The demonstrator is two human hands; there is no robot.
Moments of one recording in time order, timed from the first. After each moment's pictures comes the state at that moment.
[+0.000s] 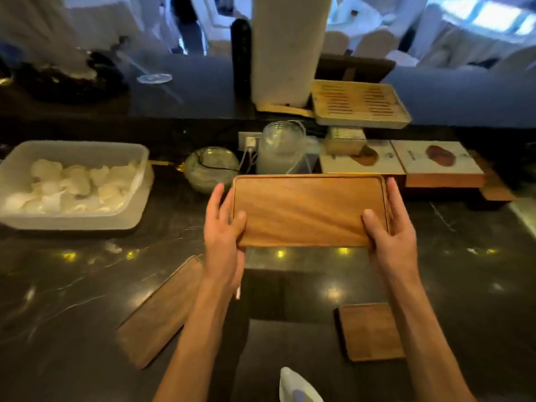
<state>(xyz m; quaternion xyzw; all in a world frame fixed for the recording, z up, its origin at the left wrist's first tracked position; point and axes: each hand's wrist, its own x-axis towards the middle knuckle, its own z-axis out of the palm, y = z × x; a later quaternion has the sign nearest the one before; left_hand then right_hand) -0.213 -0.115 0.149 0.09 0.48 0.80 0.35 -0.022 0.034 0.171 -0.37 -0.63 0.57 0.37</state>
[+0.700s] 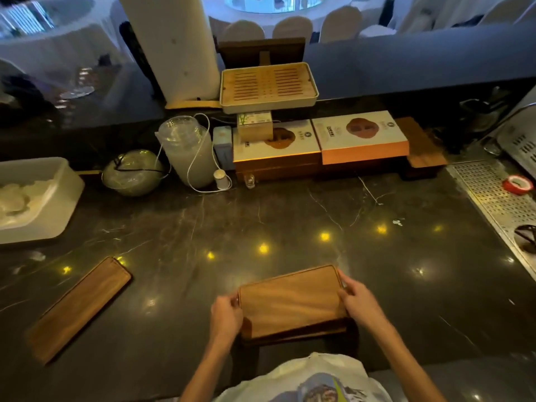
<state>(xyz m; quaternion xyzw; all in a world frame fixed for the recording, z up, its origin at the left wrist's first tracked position) 0.043 -0.018 -0.031 0.14 0.89 0.30 0.32 0.259 0.167 -0.013 -0.53 -0.70 0.49 -0.01</state>
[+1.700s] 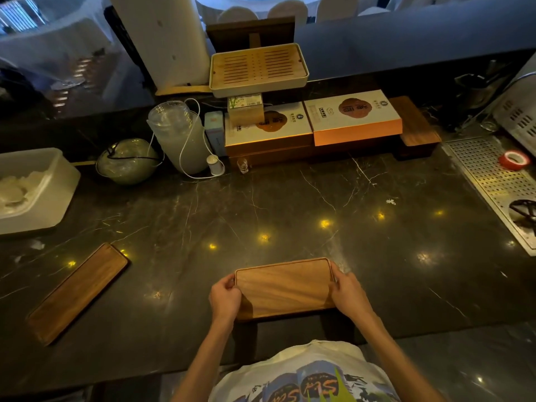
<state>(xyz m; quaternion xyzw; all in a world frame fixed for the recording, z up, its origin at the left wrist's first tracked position) 0.061 -0.021 -0.060 0.04 0.85 0.42 0.32 0.275 0.147 -0.068 -0.53 -0.76 0.38 -0.04</state>
